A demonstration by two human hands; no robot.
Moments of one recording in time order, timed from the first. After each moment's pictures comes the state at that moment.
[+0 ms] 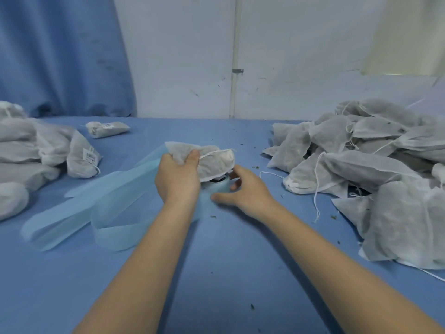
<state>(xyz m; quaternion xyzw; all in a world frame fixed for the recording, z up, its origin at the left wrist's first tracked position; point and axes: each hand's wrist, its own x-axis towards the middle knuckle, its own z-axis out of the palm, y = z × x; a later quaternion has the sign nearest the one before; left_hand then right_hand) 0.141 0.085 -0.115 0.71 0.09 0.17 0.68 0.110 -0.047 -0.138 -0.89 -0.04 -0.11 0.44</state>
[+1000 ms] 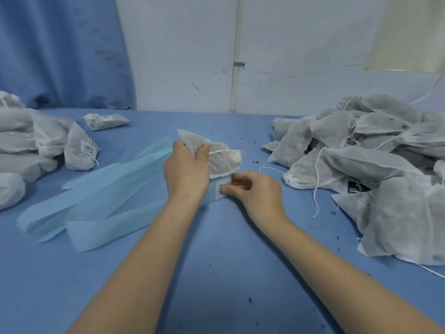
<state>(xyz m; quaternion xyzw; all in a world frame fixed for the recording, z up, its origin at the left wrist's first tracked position) 0.127 0.075 -0.108 0.82 0.03 0.22 0.53 0.092 -0.048 -0.150 -0.85 0.06 -0.19 0.49</state>
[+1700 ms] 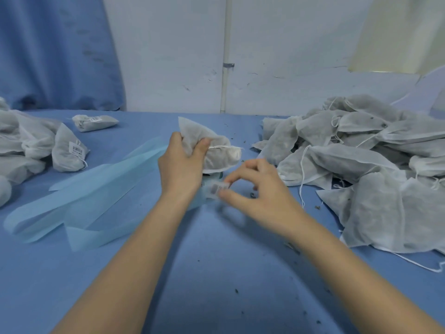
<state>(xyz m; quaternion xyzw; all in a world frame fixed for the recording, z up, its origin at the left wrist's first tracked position) 0.118 0.070 -0.105 0.80 -0.05 0.24 0.55 0.029 -0.056 -0.108 -0.89 -0.06 -0.14 0.42</state>
